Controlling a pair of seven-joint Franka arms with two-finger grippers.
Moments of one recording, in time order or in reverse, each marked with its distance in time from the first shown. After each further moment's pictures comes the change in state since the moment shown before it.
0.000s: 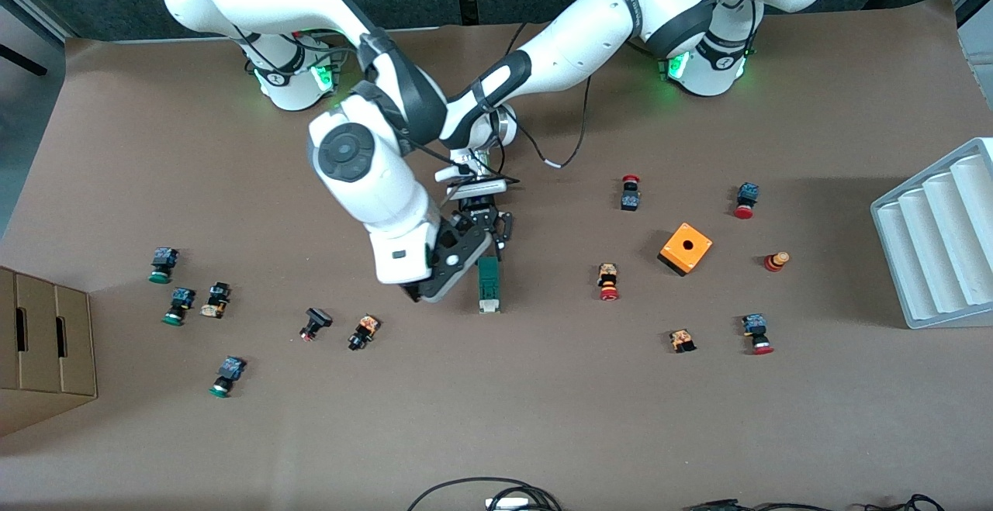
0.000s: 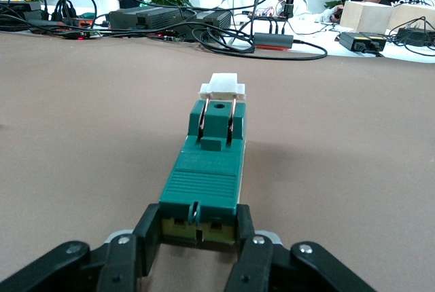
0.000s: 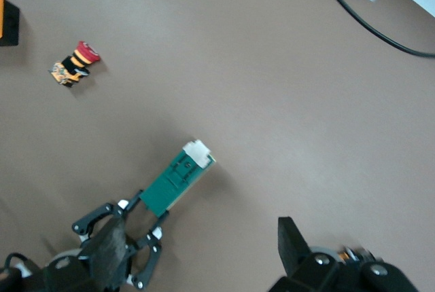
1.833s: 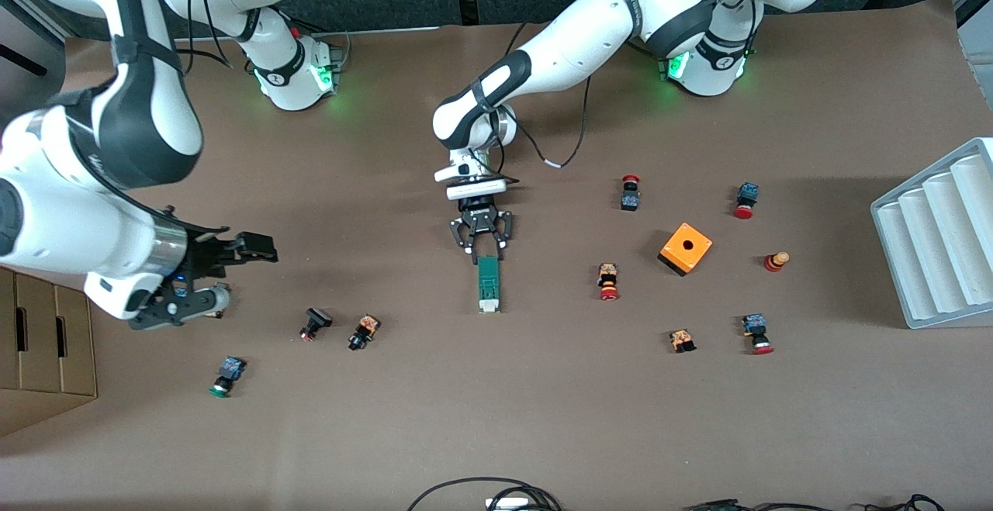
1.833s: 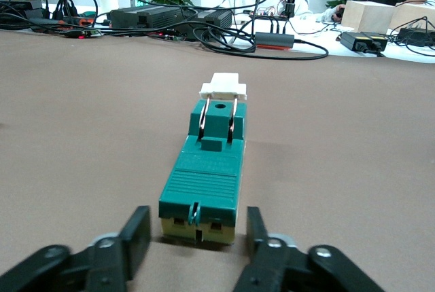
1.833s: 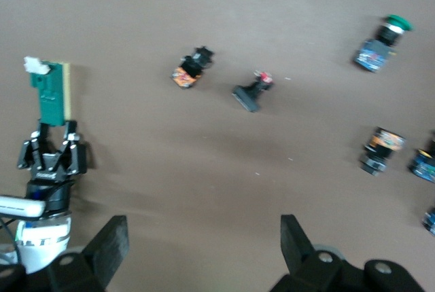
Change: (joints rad) left arm 0.000 0.000 -0.002 0.003 -0.008 0.001 -0.001; right arm -0.437 -0.172 -0.009 -0.005 -0.034 -0.522 0.223
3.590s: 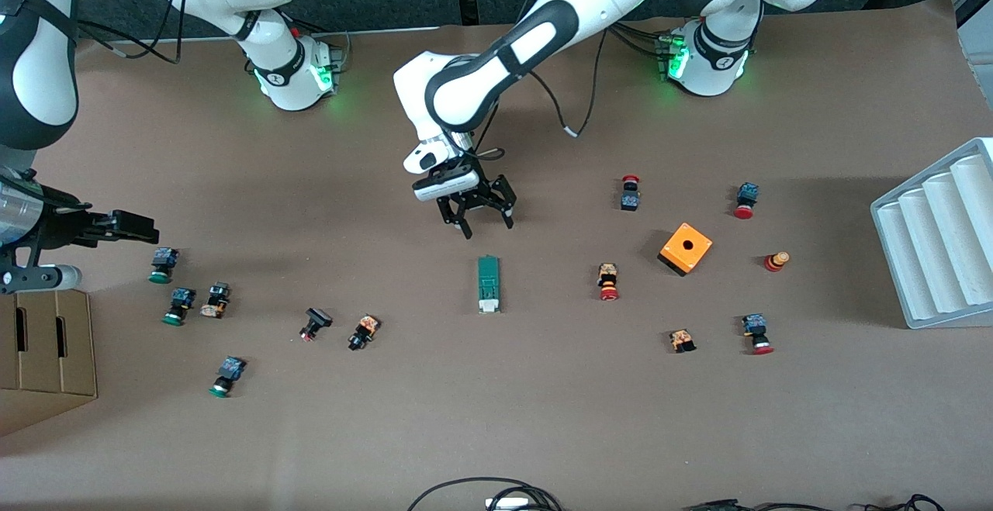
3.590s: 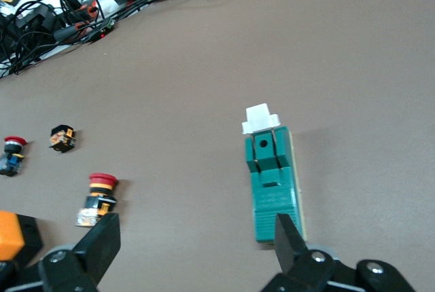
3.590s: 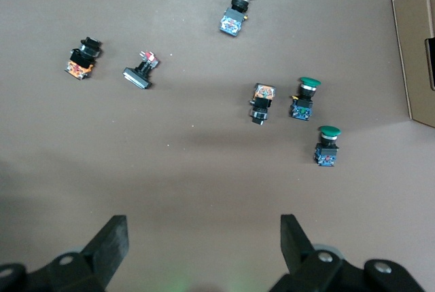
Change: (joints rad) left arm 0.076 -0.291 -0.030 0.102 -0.719 0.002 1.086; right arm -0.150 -0.099 -0.003 0.001 -0.152 -0.099 0.014
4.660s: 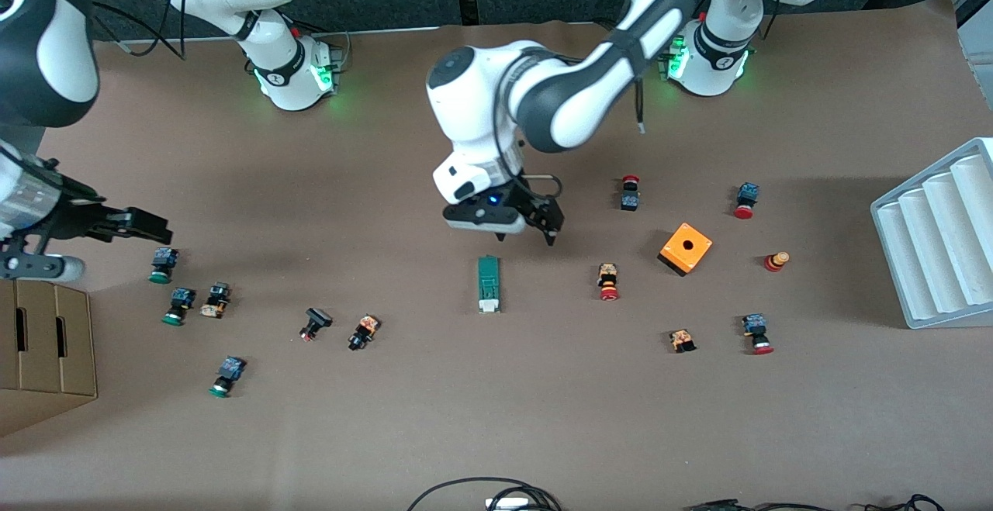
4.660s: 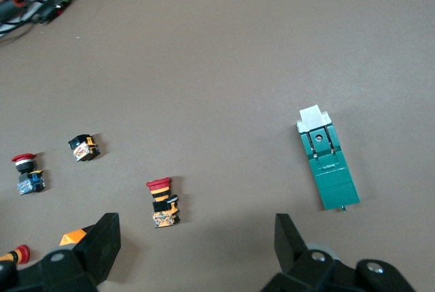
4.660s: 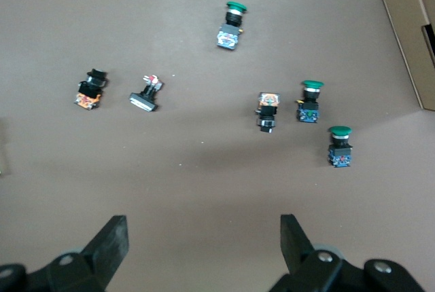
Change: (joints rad) left arm 0.246 -0.177 0.006 0.091 -0.495 0.005 0.705; right arm -0.019 -0.094 0.023 -0.140 0.006 0.127 0.129
